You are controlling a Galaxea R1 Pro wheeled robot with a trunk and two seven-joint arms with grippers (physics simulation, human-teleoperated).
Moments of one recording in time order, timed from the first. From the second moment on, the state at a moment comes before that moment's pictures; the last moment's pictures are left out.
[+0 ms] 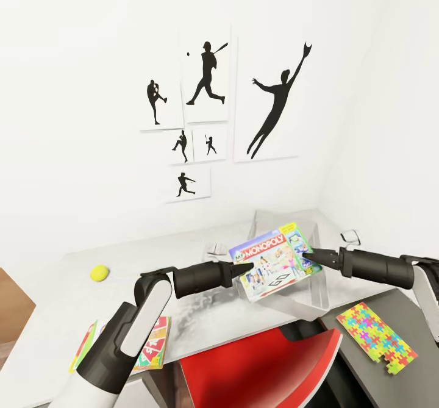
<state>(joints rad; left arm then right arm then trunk) -0.53 -0.05 -0.38 -1.46 0.72 0.78 -0.42 -0.49 -0.40 -0.20 -1.57 -0.37 1.04 1.21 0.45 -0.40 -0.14</state>
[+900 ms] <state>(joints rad) -0.52 -0.04 -0.40 -1.49 0.72 0.78 -0.44 -0.49 -0.41 -0.21 -1.55 -0.37 1.04 1.20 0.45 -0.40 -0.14</state>
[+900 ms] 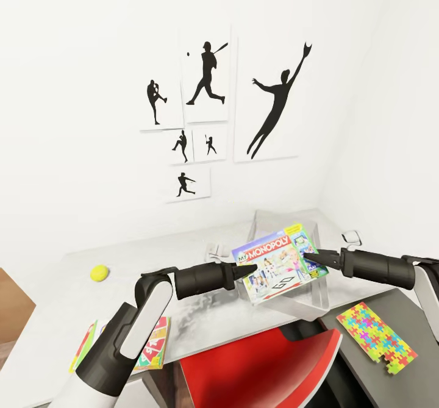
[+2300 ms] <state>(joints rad) -0.52 -0.04 -0.40 -1.49 0.76 0.79 -0.44 -0.49 -0.41 -0.21 -1.55 -0.34 1.02 1.20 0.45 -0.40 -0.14</state>
